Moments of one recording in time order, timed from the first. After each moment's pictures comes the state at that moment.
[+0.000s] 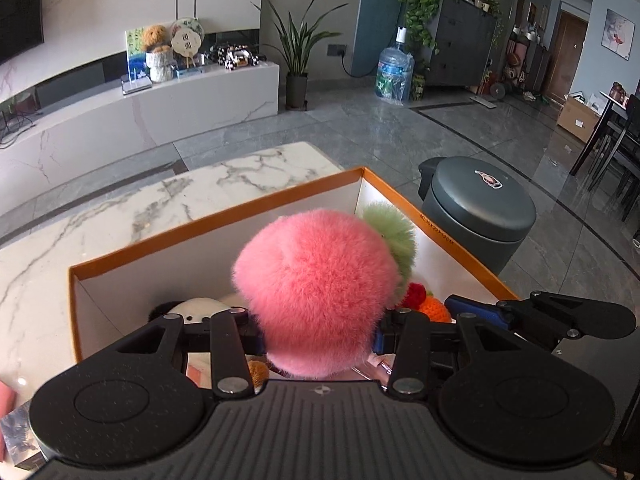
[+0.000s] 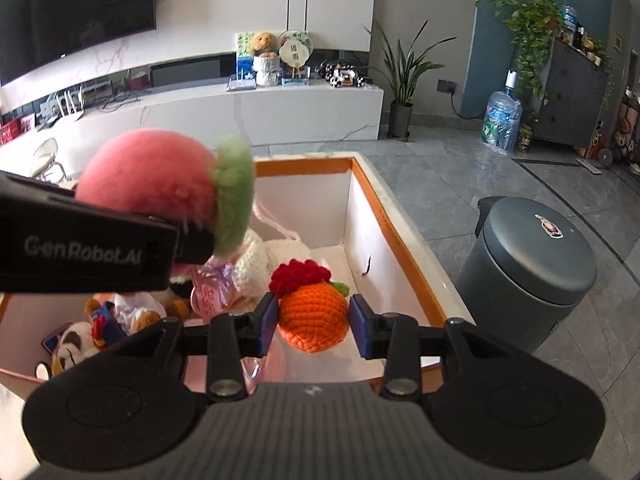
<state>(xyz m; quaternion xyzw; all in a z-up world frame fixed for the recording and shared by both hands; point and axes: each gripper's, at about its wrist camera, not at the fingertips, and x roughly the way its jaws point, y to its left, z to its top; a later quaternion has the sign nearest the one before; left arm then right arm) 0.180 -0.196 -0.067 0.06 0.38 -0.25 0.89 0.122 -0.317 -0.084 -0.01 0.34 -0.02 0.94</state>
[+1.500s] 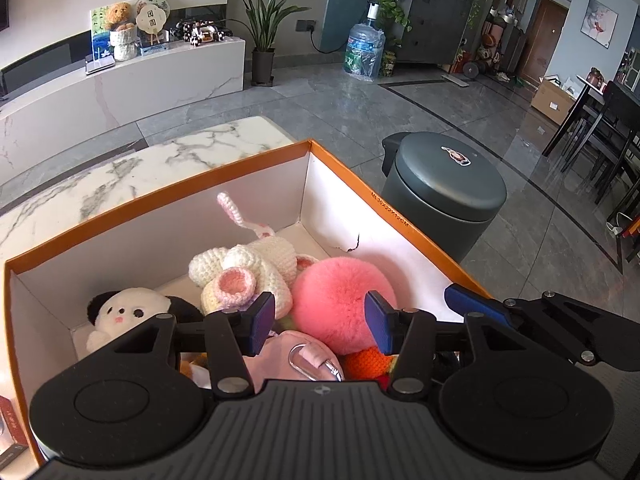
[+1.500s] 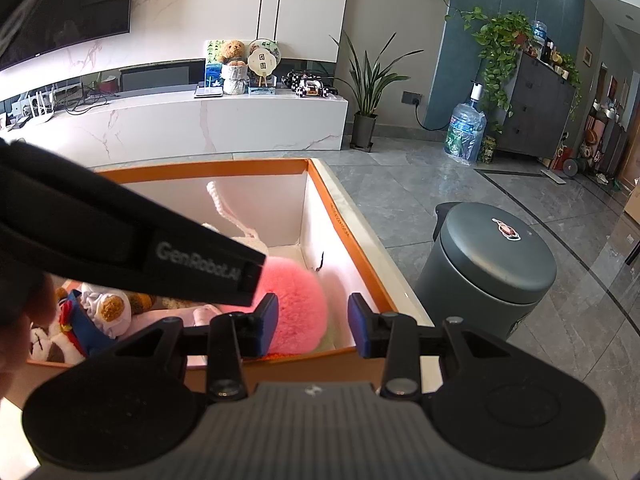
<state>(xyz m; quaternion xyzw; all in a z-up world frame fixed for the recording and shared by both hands) 0.183 -0.223 -0.073 0.05 0.41 -0.29 0.86 0.104 -0.320 -0.081 -0.04 0.32 -0.08 0.94</state>
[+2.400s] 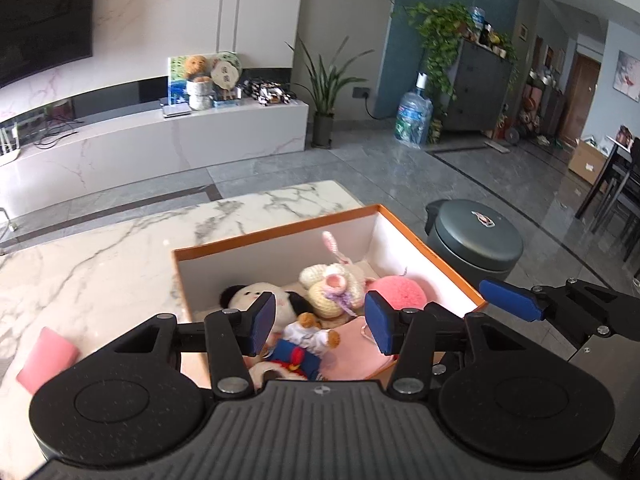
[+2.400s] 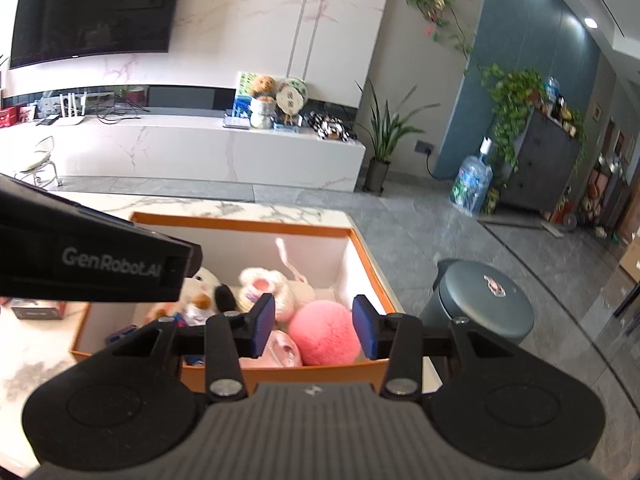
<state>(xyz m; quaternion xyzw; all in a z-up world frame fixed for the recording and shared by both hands) 0.097 -0.118 0.008 0.02 0.33 -0.21 0.92 0.035 -0.250 -0.010 -0.09 0.27 -0.06 0.96</state>
